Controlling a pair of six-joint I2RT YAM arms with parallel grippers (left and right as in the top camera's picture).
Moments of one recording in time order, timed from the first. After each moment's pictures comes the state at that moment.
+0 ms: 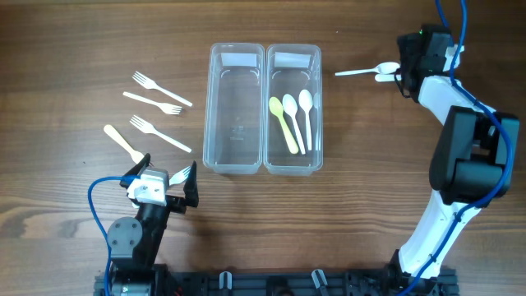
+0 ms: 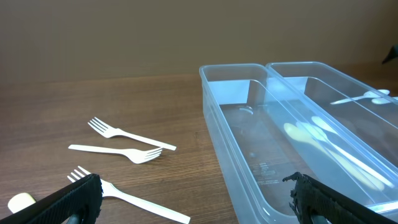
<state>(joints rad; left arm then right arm) -0.02 0.09 0.01 -0.06 0.18 0.00 -0.15 2.15 1.38 0.03 0.12 1.21</state>
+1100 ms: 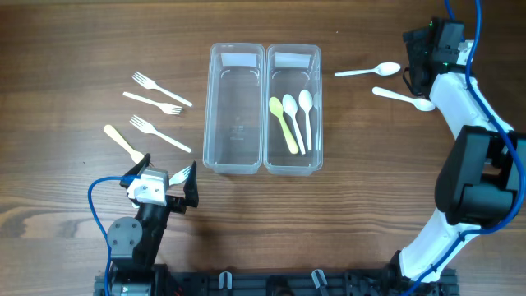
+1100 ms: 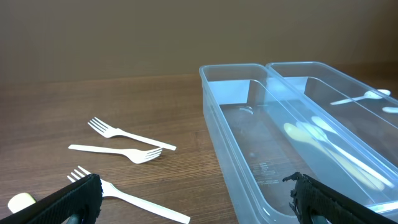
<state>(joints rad) -0.02 0.09 0.01 -0.06 0.18 0.00 -0.15 1.99 1.39 -0.20 0.14 1.14</state>
